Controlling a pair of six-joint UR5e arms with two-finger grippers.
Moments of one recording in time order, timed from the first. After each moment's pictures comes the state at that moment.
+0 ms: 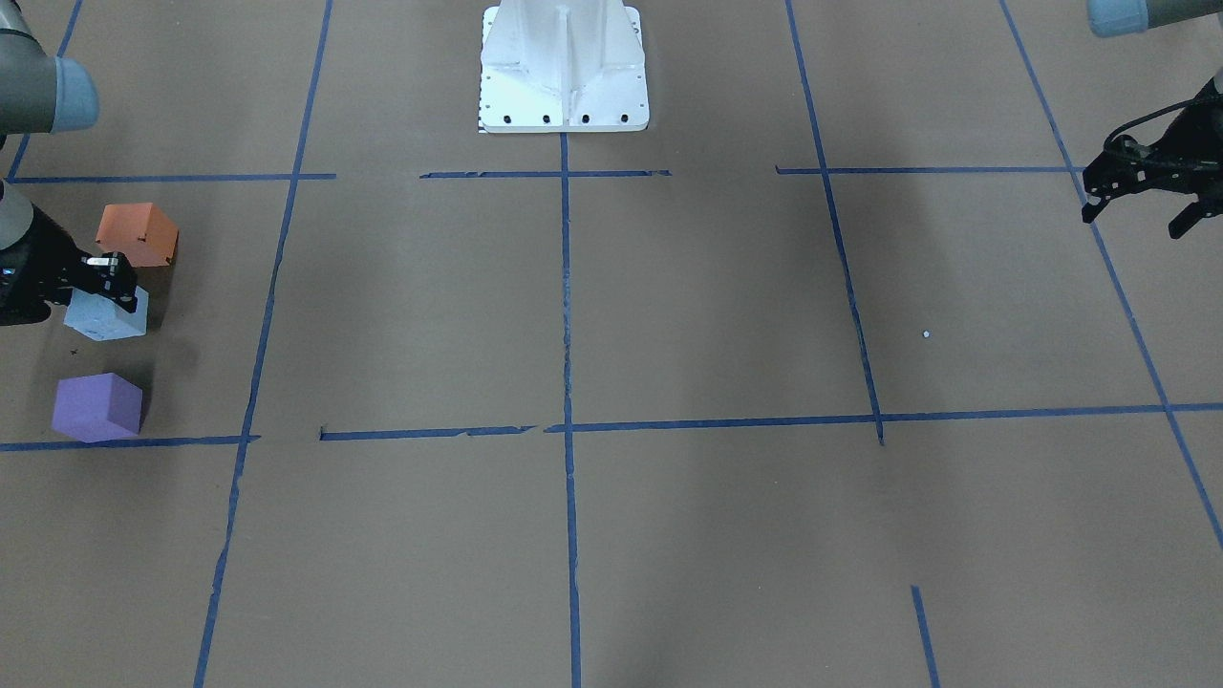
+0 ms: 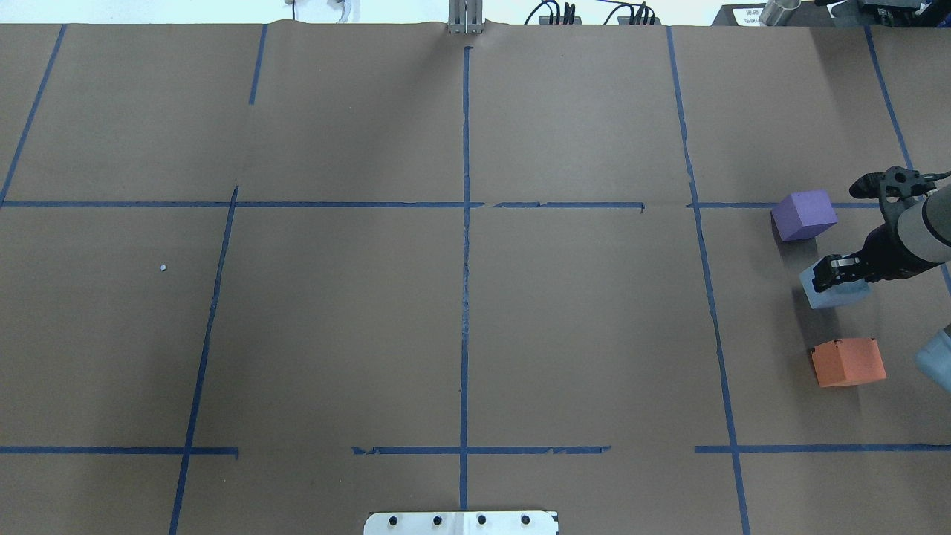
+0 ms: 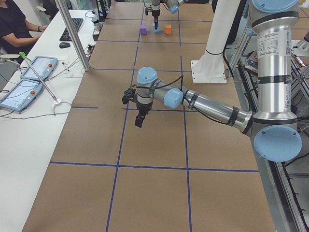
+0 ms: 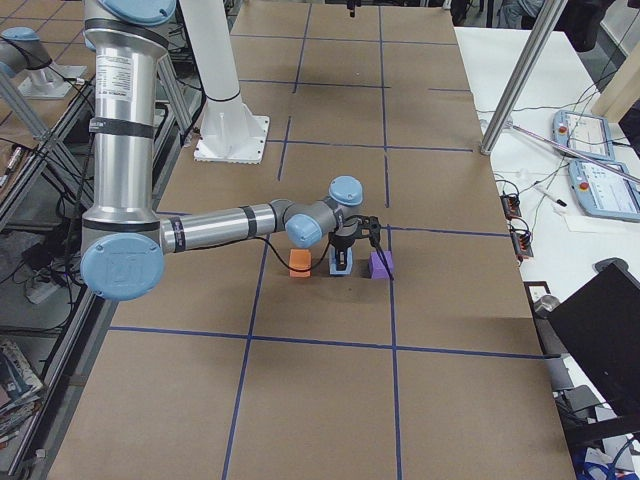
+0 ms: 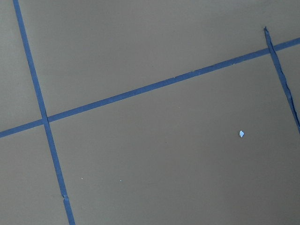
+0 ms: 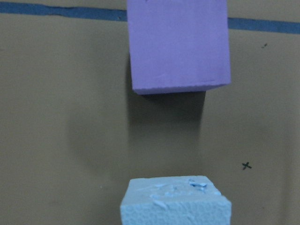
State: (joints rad) left arm -1.22 -1.46 -2.02 -1.69 -2.21 -0.26; right arm 0.94 -1.64 1.74 -1.17 2.17 0.71
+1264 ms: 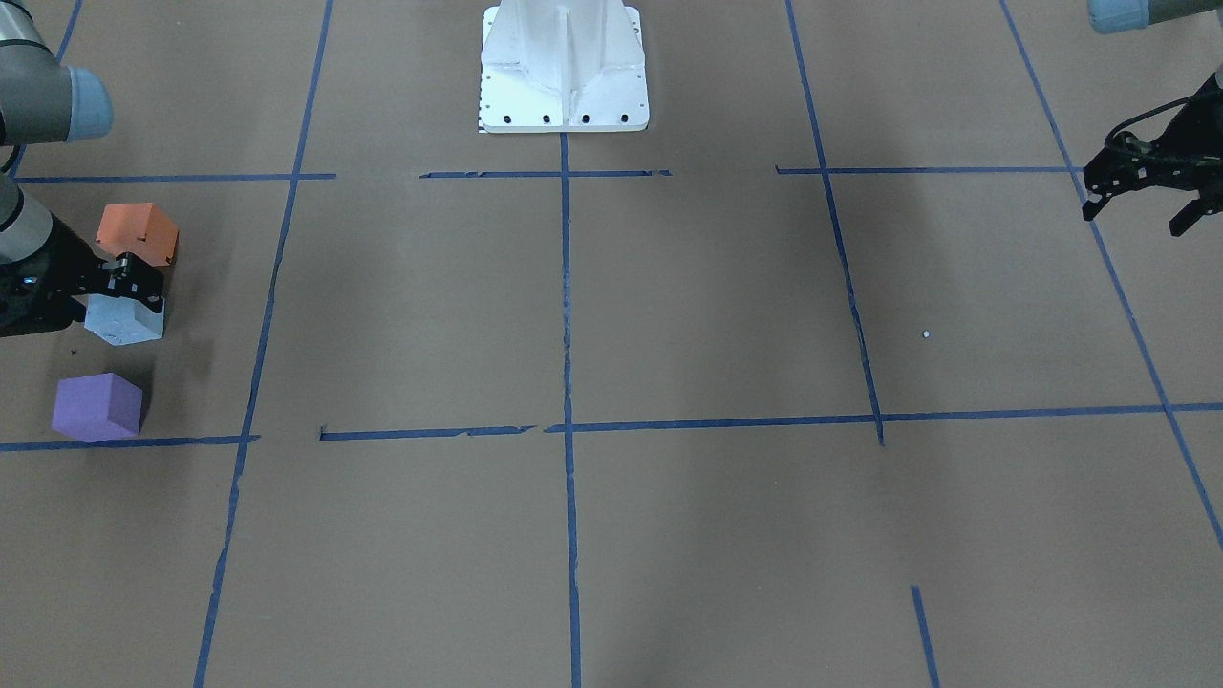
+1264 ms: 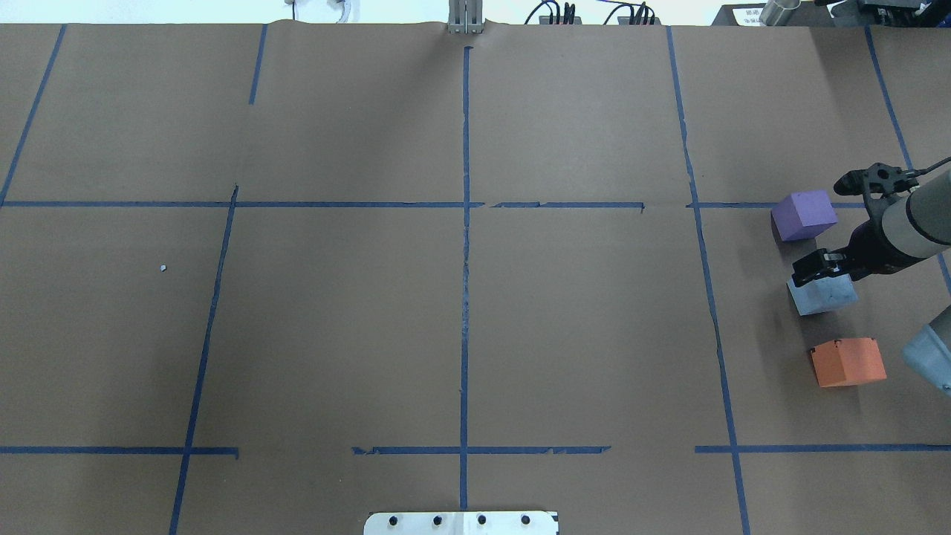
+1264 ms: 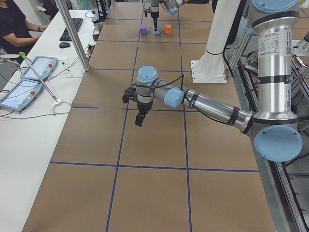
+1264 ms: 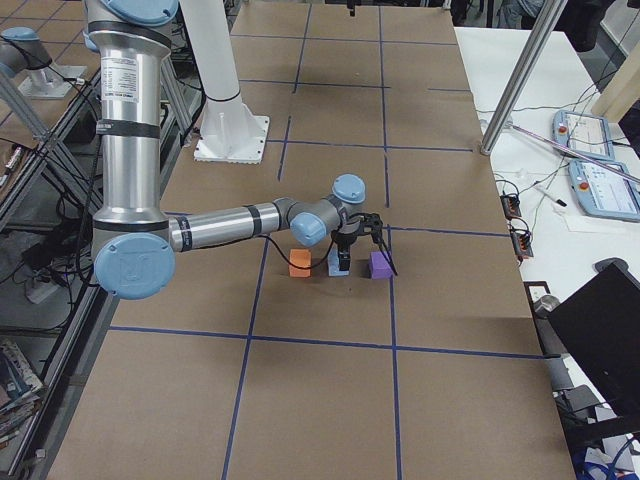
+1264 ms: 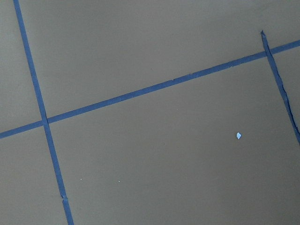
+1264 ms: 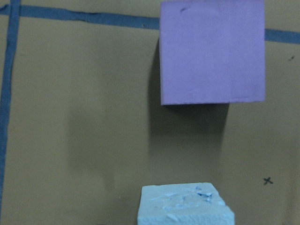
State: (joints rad) left arm -1.22 -1.46 -2.03 -1.69 -2.21 -0.27; right arm 0.96 -1.62 1.75 -1.17 2.17 0.70
